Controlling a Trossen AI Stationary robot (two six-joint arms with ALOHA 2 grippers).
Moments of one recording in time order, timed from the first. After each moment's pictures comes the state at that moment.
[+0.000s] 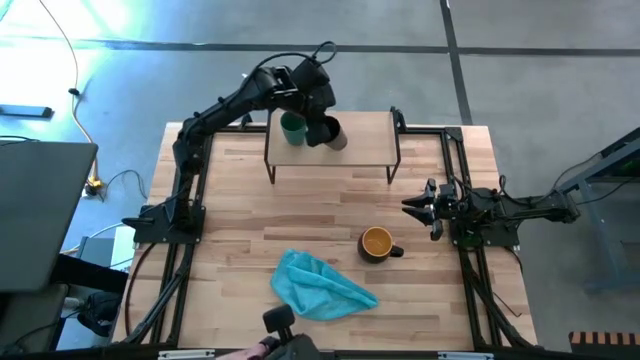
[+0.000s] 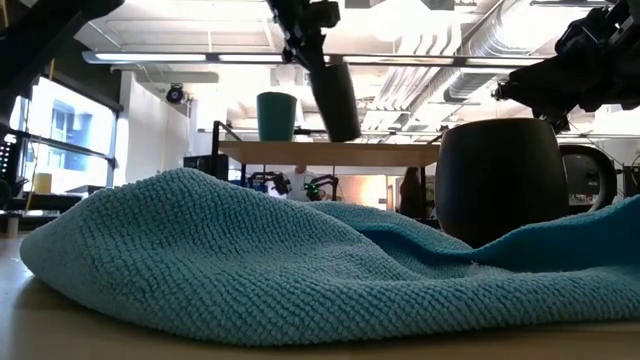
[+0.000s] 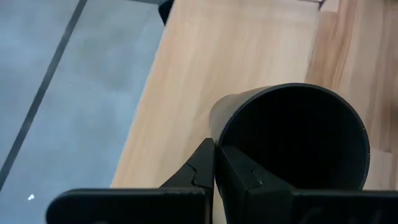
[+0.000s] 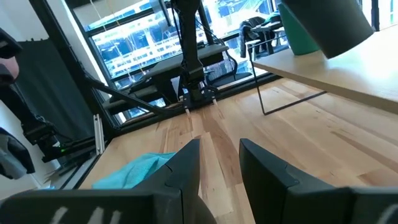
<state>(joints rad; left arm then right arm) 0.58 2.04 2.35 -1.24 -0.04 0.24 0.11 0.02 0.03 0.00 0.18 0.32</state>
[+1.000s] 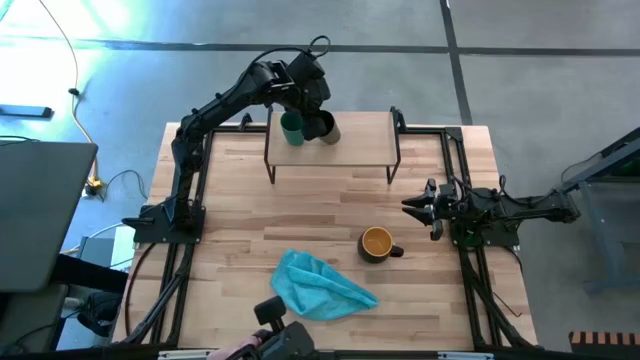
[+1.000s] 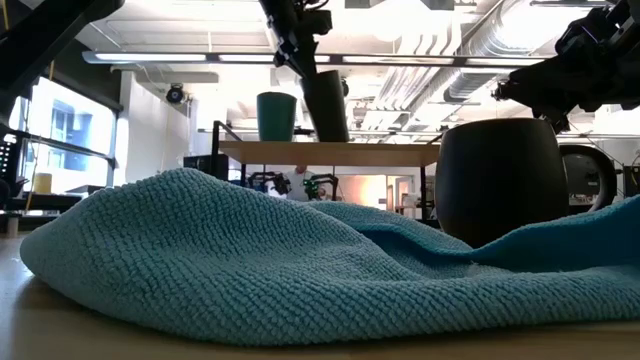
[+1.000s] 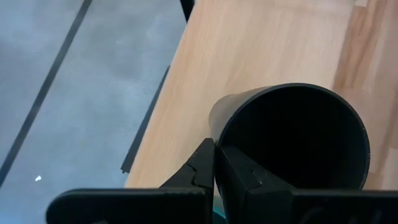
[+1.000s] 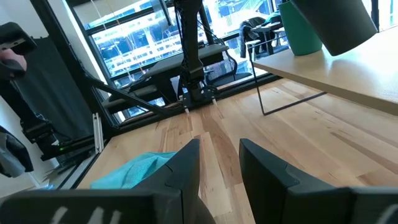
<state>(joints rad) 0.63 2.04 2.36 -1.27 -0.05 0.23 0.11 0.02 0.03 0.00 0.18 0.31</state>
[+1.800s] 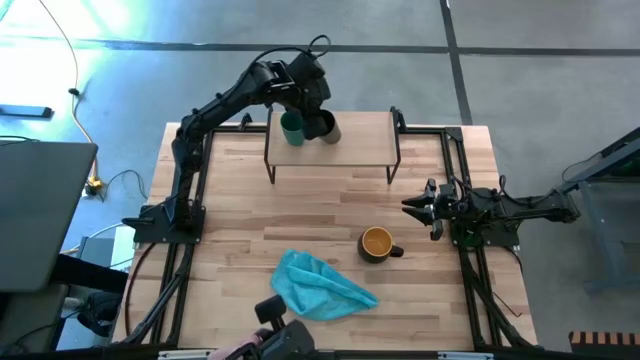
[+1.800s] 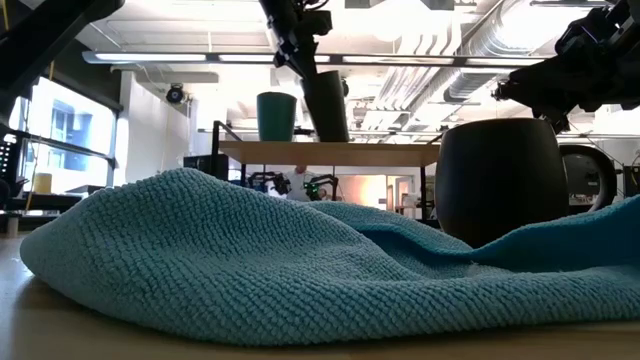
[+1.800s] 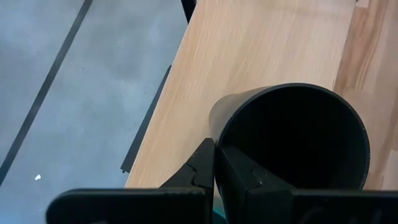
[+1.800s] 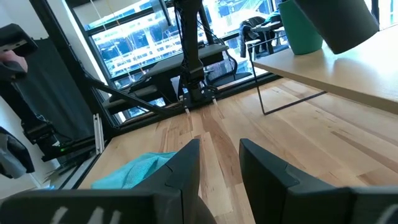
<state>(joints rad) 0.63 2.05 2.36 -1.27 -0.06 0.23 0.11 0.02 0.03 0.00 0.18 0.31</state>
